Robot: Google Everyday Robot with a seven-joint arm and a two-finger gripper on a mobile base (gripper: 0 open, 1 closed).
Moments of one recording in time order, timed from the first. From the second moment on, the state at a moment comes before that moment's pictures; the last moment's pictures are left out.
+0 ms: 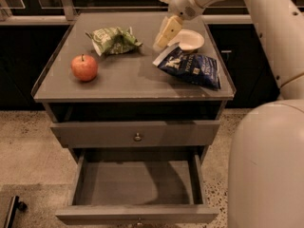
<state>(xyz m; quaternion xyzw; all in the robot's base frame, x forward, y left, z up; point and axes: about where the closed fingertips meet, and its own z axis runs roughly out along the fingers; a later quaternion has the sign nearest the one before) 0.737 -0.038 0.968 -0.66 0.61 0.10 0.42</state>
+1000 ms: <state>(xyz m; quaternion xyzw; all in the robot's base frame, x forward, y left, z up) 0.785 0.021 0.930 -0.66 0.57 0.19 0.45</state>
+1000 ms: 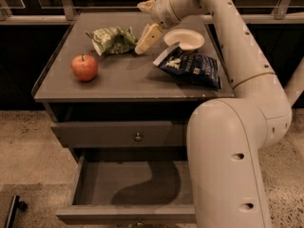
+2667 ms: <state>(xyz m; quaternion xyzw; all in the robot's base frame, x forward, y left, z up) 0.789 0.079 0.880 -0.68 0.55 0.25 0.42</state>
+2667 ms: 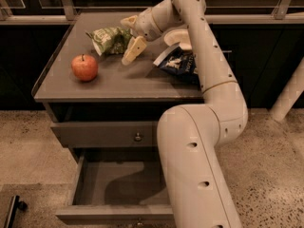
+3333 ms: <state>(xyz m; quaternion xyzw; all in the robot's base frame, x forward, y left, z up) 0.788 0.079 0.880 -0.68 0.55 0.25 0.41</state>
